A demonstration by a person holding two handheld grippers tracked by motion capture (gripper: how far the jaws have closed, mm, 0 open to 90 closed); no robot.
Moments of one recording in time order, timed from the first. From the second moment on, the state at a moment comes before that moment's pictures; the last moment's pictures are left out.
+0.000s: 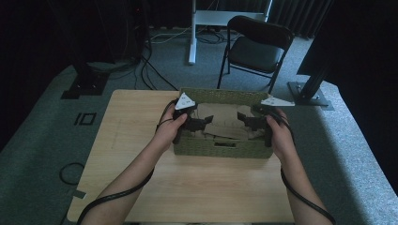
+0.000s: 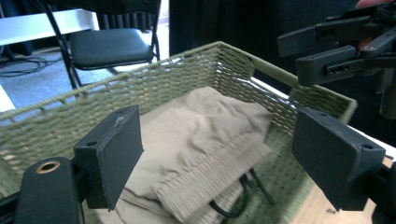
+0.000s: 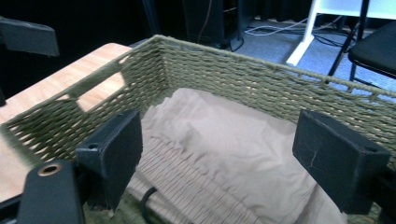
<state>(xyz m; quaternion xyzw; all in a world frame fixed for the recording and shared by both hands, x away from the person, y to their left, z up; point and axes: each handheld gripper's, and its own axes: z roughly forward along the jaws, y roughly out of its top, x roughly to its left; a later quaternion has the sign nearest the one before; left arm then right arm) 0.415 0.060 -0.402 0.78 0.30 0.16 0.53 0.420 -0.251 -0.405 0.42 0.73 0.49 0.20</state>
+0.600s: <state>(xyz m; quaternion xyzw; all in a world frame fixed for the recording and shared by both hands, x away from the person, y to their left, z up) 0.357 0.059 -0.418 0.79 0.25 0.14 0.54 0.358 -0.247 -0.425 0.37 0.75 0.51 0.18</state>
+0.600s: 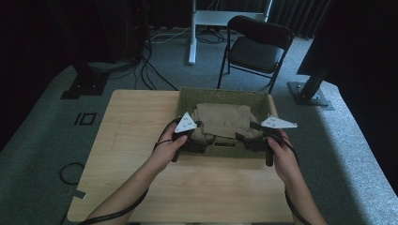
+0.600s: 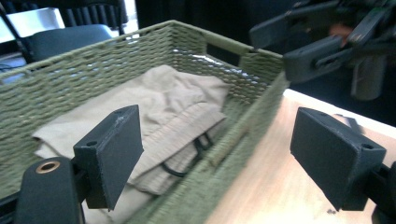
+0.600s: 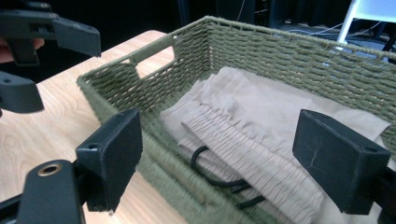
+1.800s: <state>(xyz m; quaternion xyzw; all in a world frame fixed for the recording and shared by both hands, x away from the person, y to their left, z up) 0.309 0.093 -0.520 0.84 0.26 0.09 0.47 0.305 -0.265 -0.530 0.41 0.78 0.46 0.13</state>
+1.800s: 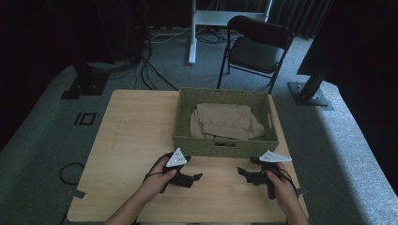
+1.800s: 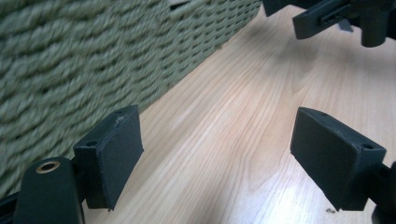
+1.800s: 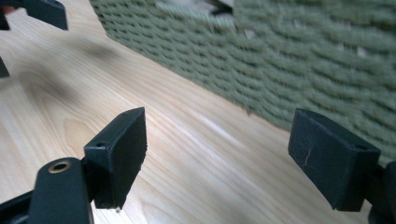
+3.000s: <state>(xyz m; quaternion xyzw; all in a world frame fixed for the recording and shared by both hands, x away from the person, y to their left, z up) 0.302 0.121 -0.552 0.86 0.32 0.11 0.38 0.291 -0.273 -0.556 0.42 0.82 0.36 0.17</state>
